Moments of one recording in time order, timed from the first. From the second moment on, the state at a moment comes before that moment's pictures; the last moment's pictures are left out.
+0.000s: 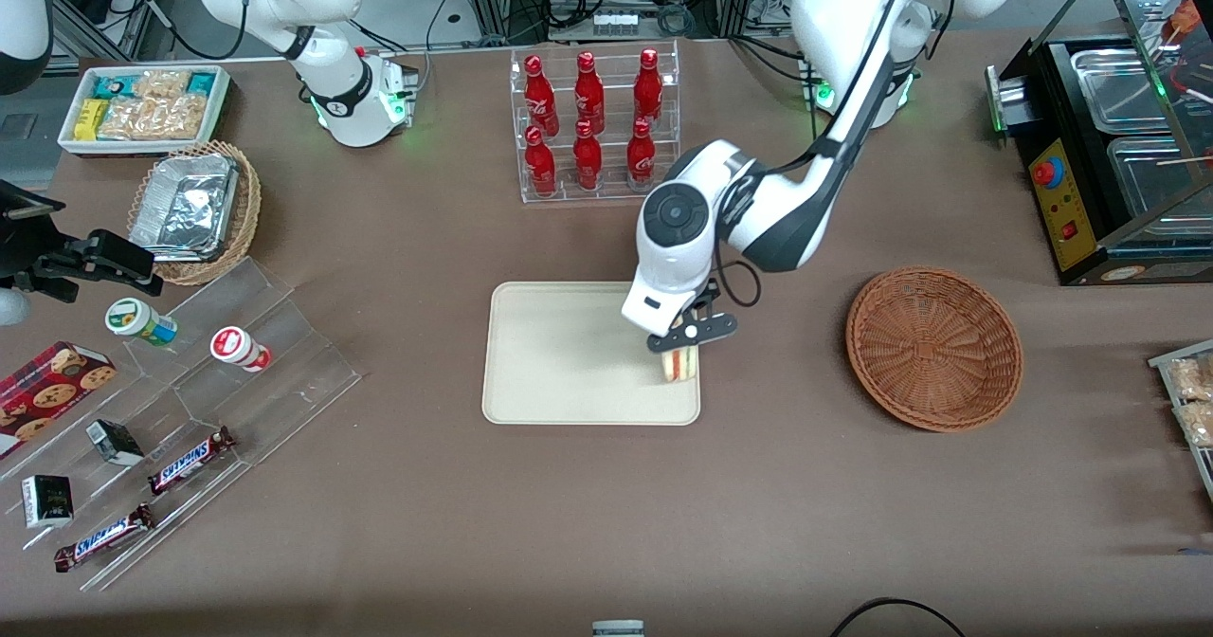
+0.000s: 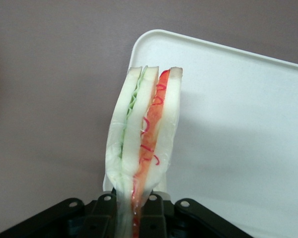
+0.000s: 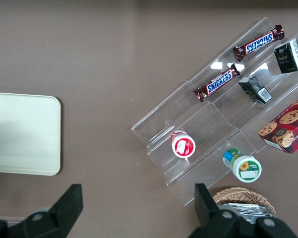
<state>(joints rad) -0.66 0.57 -0.05 -1.59 0.06 2.09 -0.95</state>
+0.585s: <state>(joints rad) -0.69 0.67 -0.07 -1.57 0.12 2.19 -0.94</state>
